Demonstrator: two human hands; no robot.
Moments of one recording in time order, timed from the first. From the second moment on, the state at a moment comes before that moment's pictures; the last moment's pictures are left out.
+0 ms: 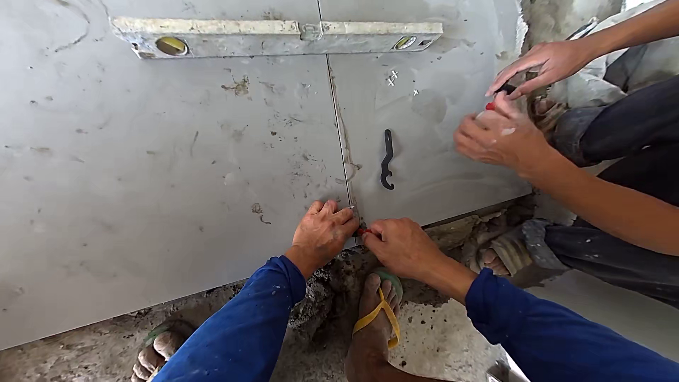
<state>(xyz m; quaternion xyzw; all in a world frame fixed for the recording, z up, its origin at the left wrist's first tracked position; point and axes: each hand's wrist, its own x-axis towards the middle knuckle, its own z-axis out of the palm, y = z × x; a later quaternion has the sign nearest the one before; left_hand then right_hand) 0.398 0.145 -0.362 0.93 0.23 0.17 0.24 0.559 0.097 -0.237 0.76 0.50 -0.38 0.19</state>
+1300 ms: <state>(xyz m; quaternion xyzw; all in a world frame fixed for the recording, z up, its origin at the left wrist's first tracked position) 0.394 0.149 -0.357 0.92 0.21 0.16 0.29 0.557 0.091 -0.226 0.78 0.53 -0.30 0.18</state>
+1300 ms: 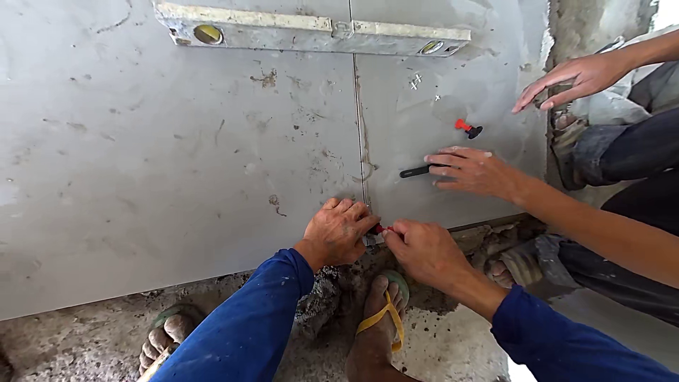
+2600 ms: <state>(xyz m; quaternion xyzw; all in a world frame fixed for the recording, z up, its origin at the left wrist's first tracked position) 0.390 0.154 -0.329 0.77 0.14 0.22 0.58 0.582 0.063 -0.209 0.75 0.07 -0.64 -0.16</state>
